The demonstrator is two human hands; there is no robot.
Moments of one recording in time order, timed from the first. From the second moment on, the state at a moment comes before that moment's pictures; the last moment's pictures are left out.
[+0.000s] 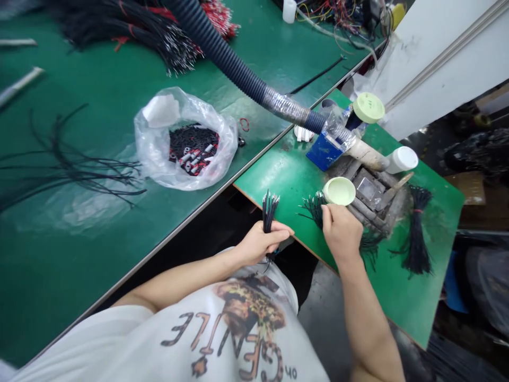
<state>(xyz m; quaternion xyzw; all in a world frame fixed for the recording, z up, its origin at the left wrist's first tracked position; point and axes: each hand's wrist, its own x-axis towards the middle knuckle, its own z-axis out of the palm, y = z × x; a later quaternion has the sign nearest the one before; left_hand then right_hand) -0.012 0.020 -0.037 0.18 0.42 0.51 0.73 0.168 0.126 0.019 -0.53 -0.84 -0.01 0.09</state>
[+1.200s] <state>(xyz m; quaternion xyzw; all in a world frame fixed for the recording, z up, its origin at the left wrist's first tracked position) 0.005 -0.003 -0.034 0.19 0.41 0.57 0.69 0.121 0.040 -0.006 -0.49 -0.57 0.54 0.39</state>
